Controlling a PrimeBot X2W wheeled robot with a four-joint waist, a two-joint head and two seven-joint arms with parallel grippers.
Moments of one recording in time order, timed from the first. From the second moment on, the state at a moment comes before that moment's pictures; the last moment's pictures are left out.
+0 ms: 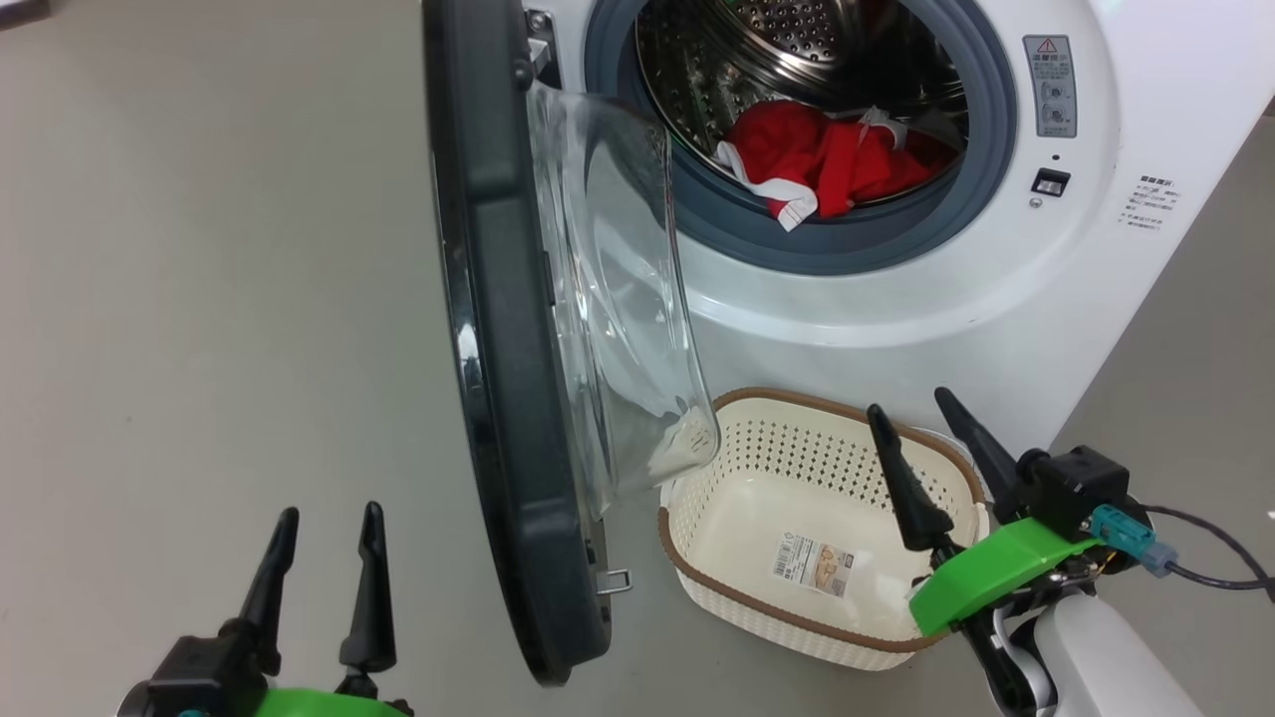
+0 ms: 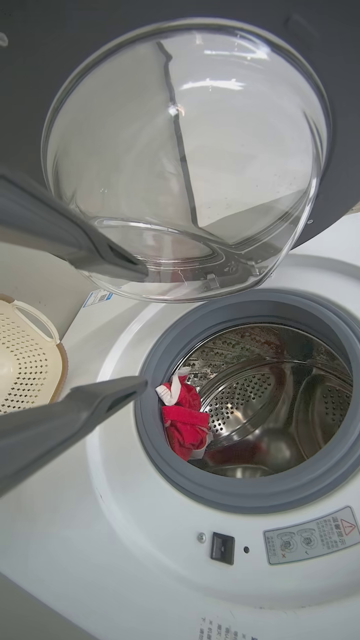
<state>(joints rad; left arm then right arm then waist) -0.05 0.03 -0.02 0.15 -0.24 -0.01 -0.26 -0.28 -0.08 0.18 0.45 0.38 0.13 -0.26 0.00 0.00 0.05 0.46</state>
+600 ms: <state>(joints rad) -0.04 0.04 -0.02 0.15 -0.23 -0.02 -0.26 -0.27 -0.11 0.25 0.45 0.45 0.13 -0.26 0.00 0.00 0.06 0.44</state>
